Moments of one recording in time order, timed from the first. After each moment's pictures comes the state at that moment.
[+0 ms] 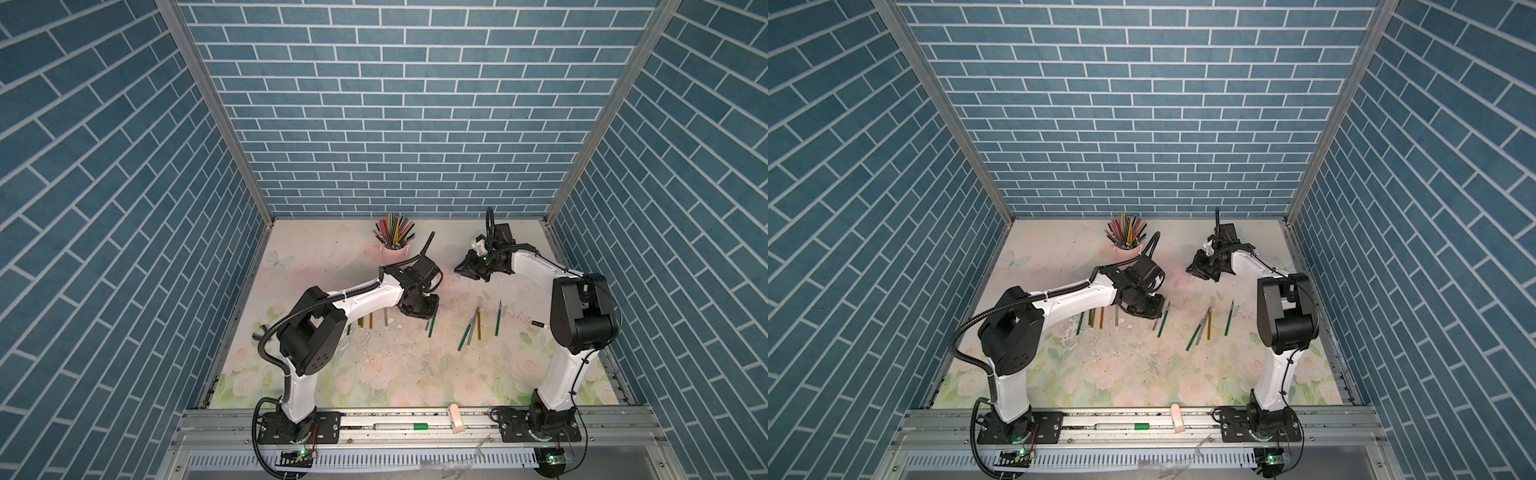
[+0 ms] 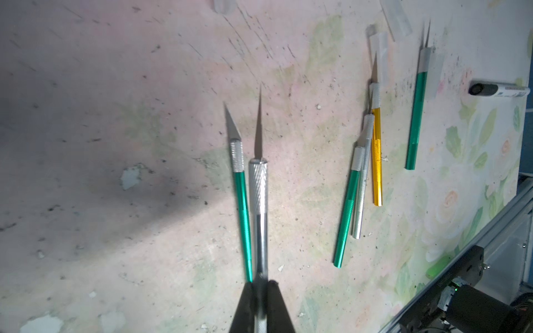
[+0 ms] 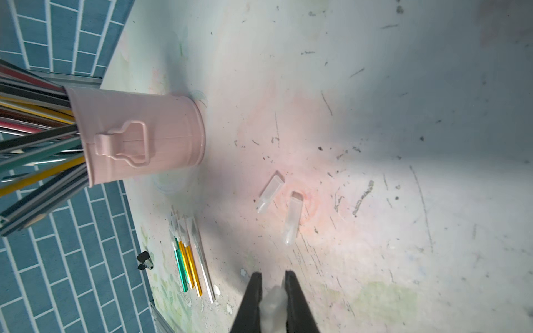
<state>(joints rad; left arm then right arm) -0.79 1.91 1.41 -0.65 0.25 -0.51 0.24 1.91 1.34 -0.50 -0.57 0.56</state>
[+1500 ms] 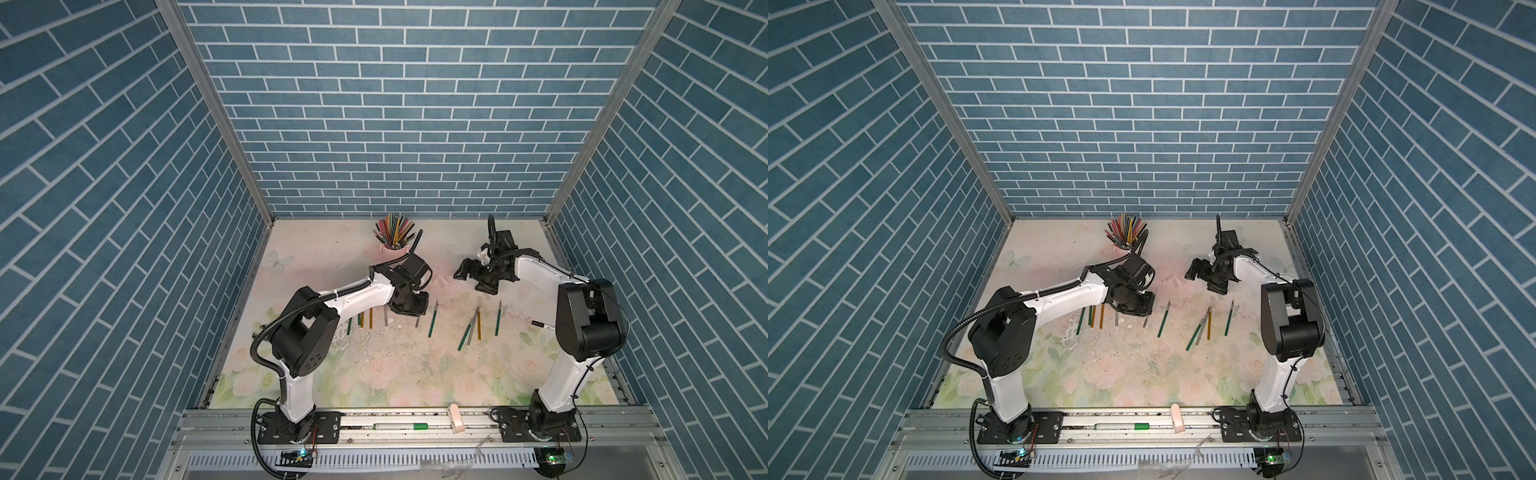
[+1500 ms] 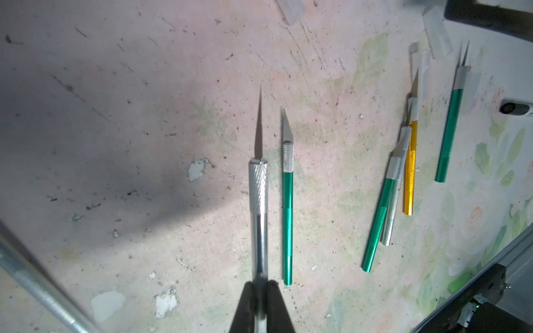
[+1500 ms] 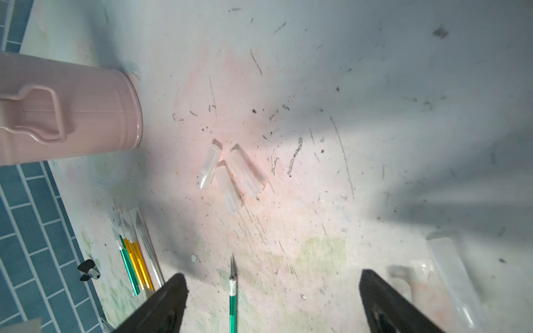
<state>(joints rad) -0.75 1.88 1.35 -0.64 0.21 -0.51 0.24 1.81 1.25 -0.58 -0.42 0.49</state>
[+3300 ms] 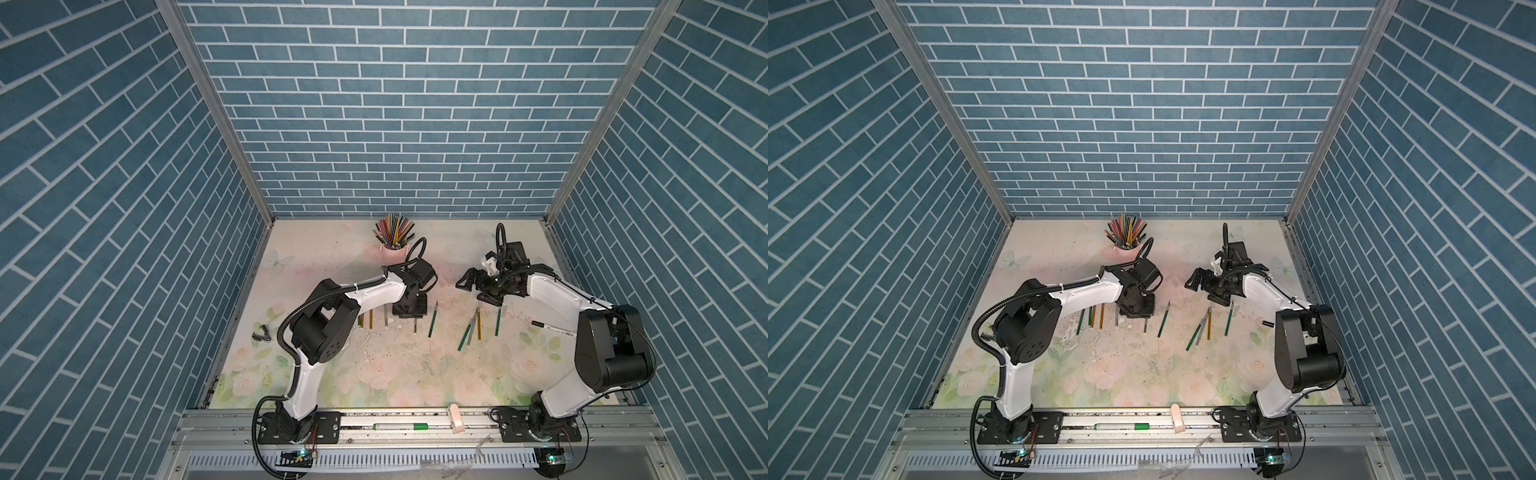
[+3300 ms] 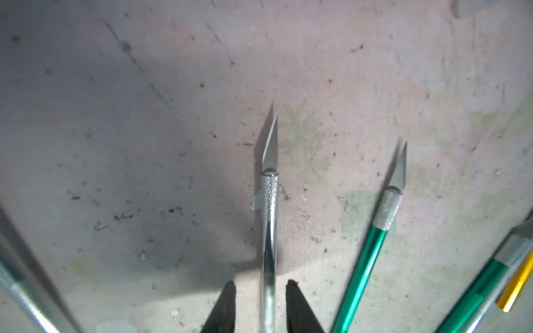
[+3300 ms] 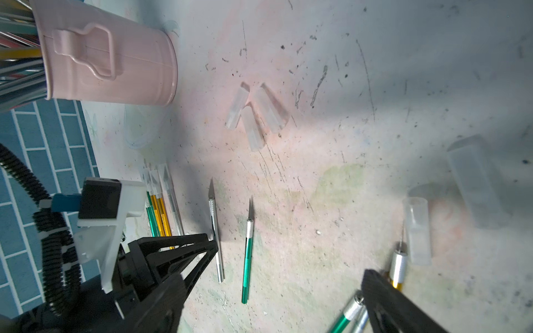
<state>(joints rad) -0.77 2.03 1.46 -0.73 0.06 -0.68 0.23 1.60 1.04 -0.53 -0.52 0.49</state>
